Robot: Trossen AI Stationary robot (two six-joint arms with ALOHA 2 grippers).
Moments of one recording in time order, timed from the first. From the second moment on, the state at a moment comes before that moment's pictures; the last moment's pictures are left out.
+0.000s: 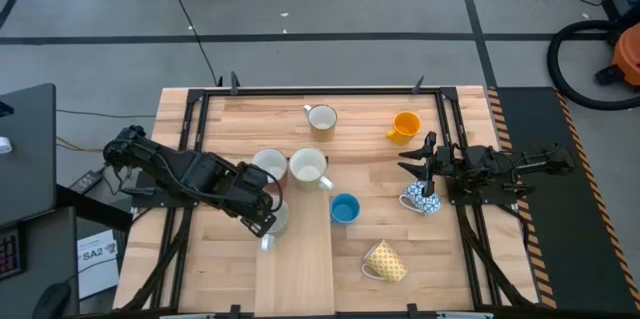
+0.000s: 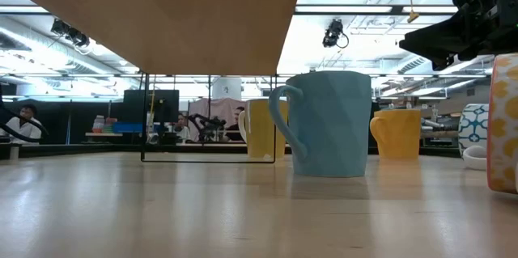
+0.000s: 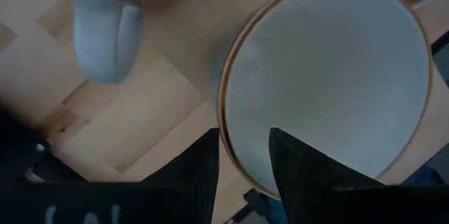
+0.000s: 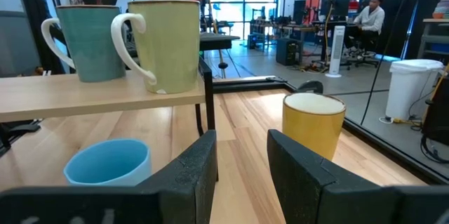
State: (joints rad) left arm -0.44 1.59 1.79 -1.51 -0.08 -1.30; right arm 0.13 0.05 0.01 0.07 0.31 0.00
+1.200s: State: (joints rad) left arm -0.29 1.58 1.79 -1.54 -0.16 -0.97; right arm 0.13 0.05 0.01 0.07 0.31 0.00
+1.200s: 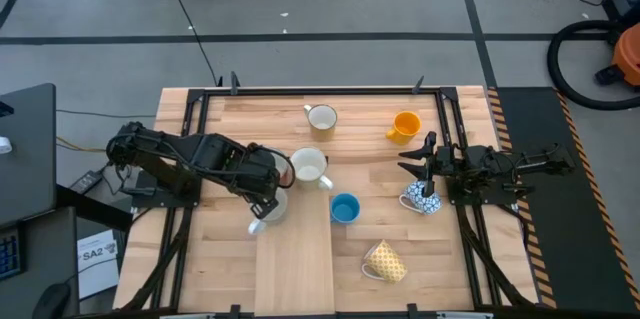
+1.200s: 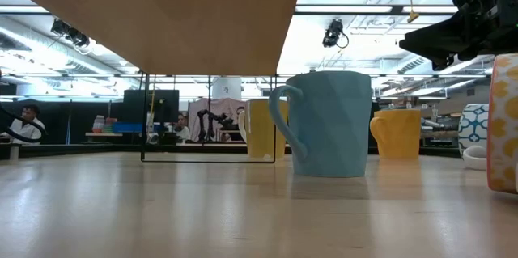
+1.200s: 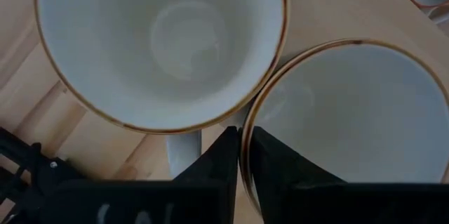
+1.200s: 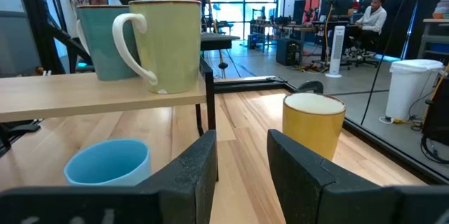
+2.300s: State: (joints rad) left arm -0.30 1.58 1.84 -1.54 -0.15 -0.98; right arm 0.13 0.05 0.01 0.07 0.31 0.00
